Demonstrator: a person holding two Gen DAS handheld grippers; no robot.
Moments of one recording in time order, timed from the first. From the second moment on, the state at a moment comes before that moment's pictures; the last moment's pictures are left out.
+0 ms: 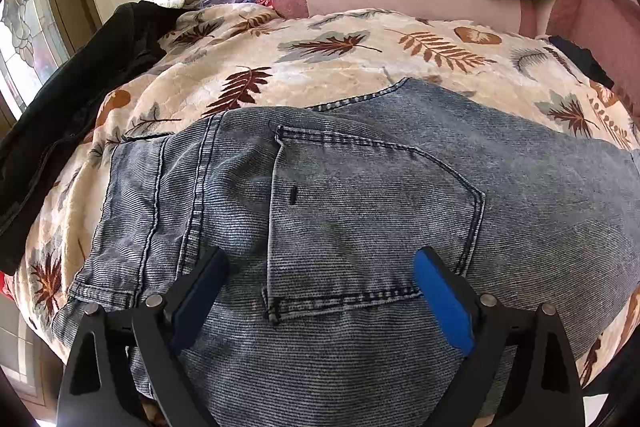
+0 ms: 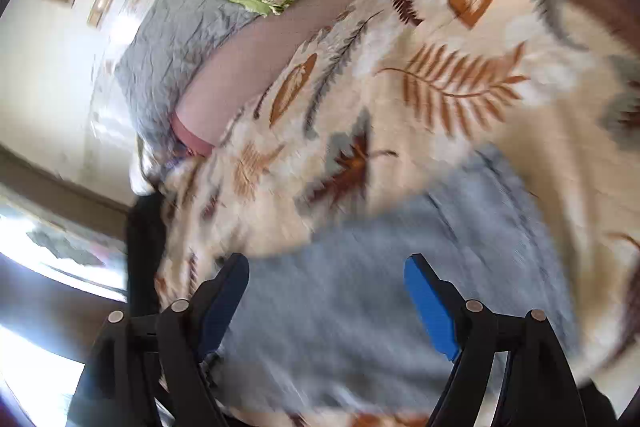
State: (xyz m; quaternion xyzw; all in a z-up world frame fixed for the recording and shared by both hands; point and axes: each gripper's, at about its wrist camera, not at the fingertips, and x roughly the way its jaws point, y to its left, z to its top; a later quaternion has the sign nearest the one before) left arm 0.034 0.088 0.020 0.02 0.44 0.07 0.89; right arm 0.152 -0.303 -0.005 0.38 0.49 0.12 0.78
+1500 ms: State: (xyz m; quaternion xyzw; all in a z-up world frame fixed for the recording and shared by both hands) left arm 0.098 -0.127 0.032 0.04 0.49 -0.05 0.87; right arm 0.020 -0.398 -0.088 0.52 0.44 0.01 0.73
